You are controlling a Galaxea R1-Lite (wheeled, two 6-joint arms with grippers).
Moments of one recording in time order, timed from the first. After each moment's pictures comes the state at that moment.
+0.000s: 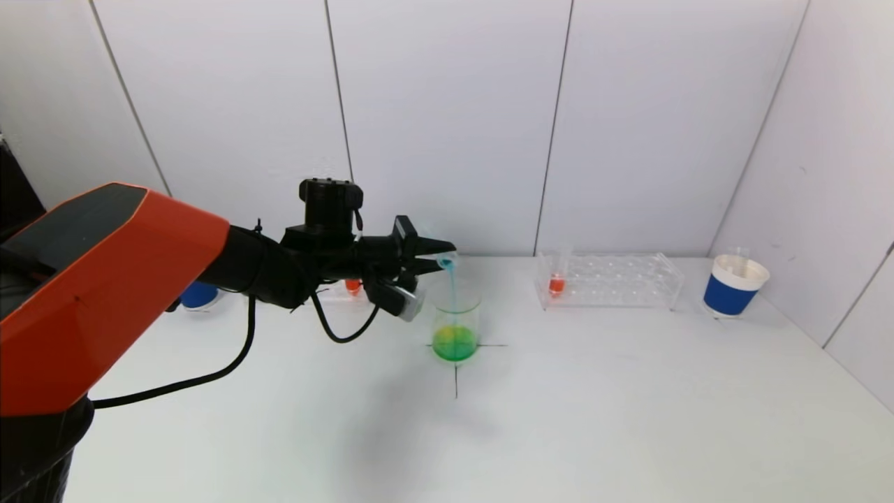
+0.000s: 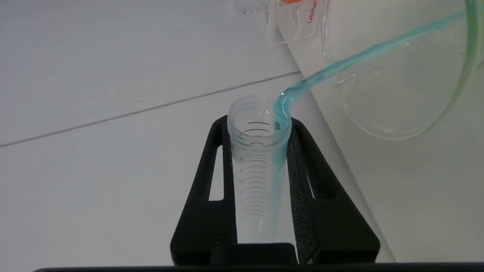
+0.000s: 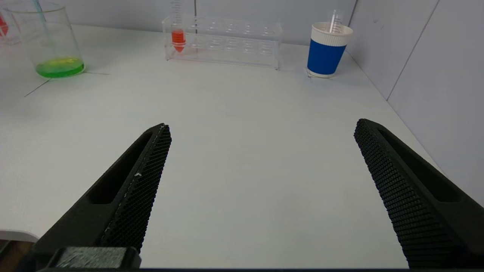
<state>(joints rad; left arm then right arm) -0.37 2.21 -1.42 -0.53 -0.77 1.91 0.00 0.00 0.00 0.00 0.03 -0.06</state>
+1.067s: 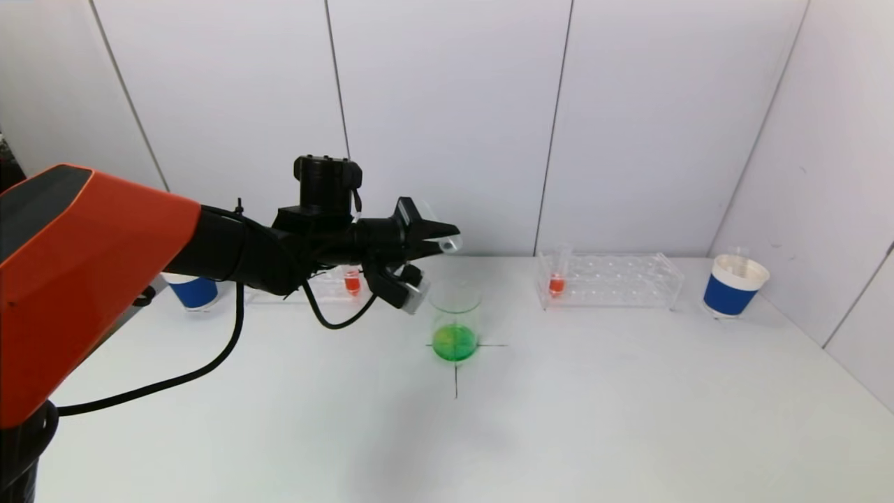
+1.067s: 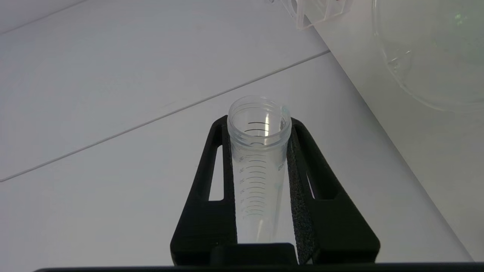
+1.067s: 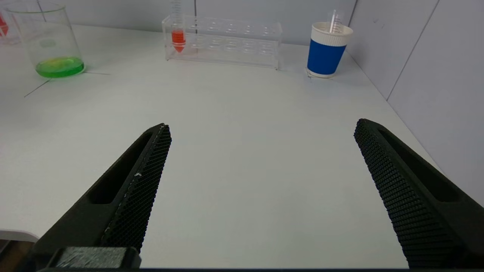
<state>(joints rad) -0.39 2.13 -1.43 -0.47 -0.70 2.02 0.00 0.00 0.00 0.00 0.03 -0.06</state>
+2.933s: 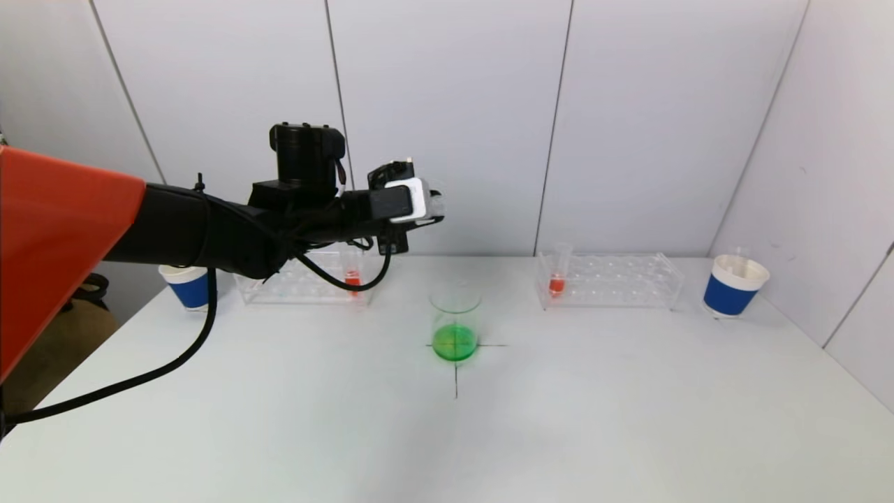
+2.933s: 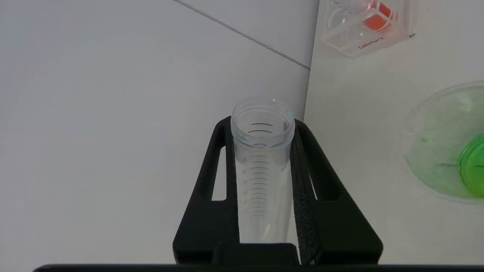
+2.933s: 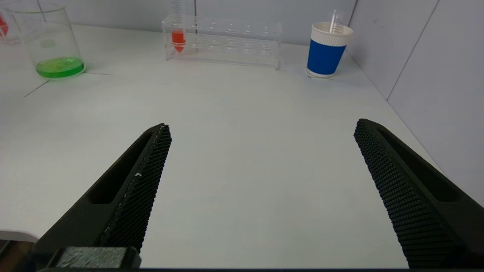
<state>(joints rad) -0.40 2.04 -1.44 -0.46 -0.53 1.10 0.00 0.00 0.00 0.00 0.03 -0.06</state>
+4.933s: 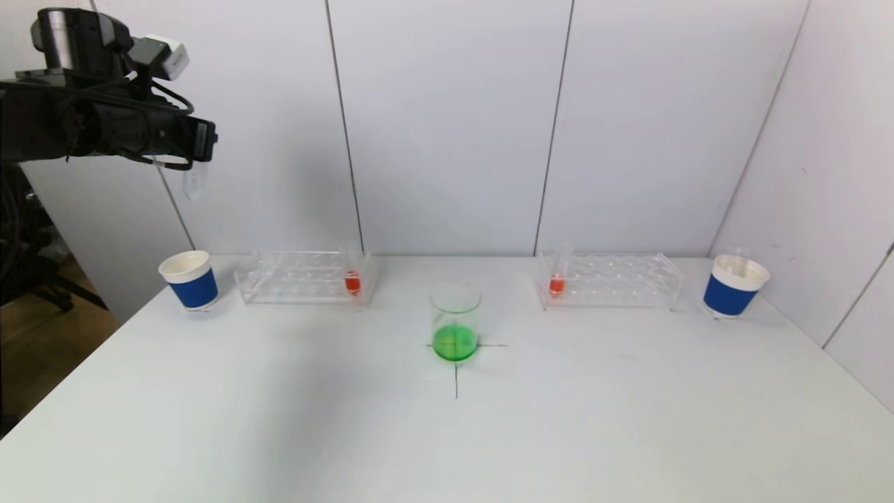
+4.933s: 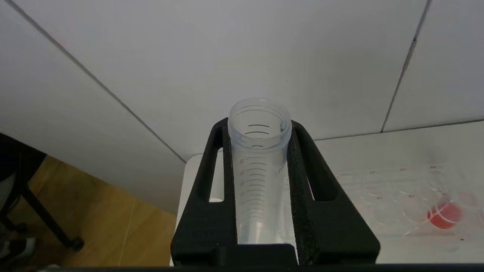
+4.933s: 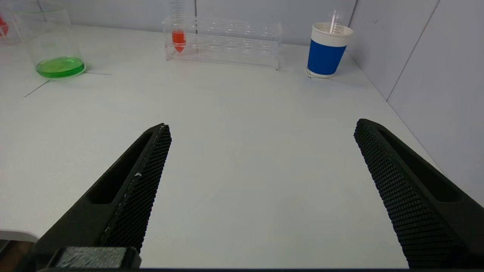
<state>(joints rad) 0.10 1.96 -1.84 0.10 -0.02 0.27 0.00 0.00 0.00 0.00 0.03 -0.06</state>
